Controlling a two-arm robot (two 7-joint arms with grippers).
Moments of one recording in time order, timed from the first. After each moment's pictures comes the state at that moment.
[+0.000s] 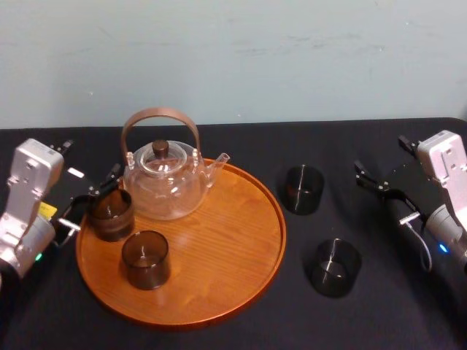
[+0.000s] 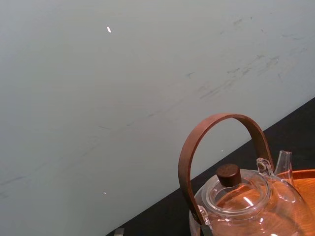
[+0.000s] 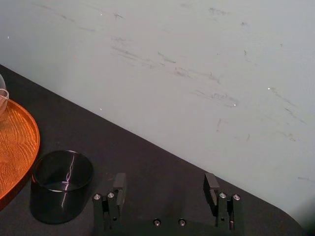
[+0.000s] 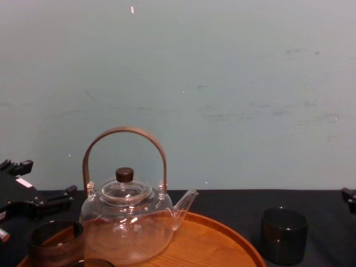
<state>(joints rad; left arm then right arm) -0.20 0.60 0.45 -1.41 -0.25 -0.12 0.03 0.20 0.60 -0.45 -1.41 0.25 -0.12 -0.03</state>
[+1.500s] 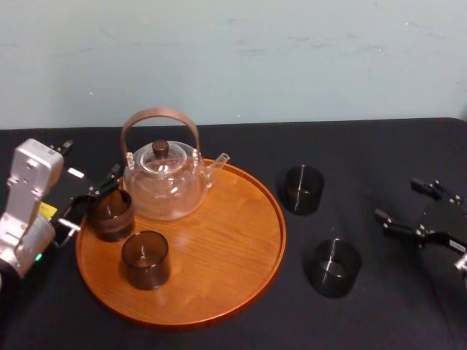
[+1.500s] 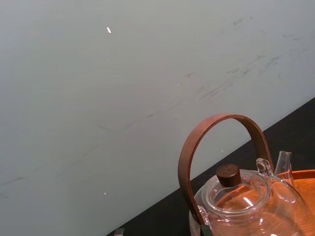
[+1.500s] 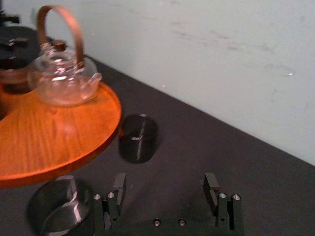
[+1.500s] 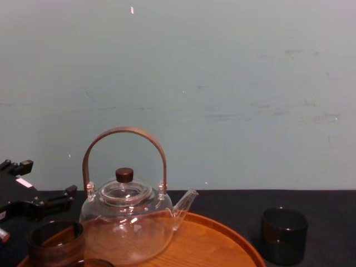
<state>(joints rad) -0.20 0.60 0.45 -1.41 -0.25 -0.12 0.03 -0.09 0.80 -0.20 -1.70 0.48 0.04 0.34</state>
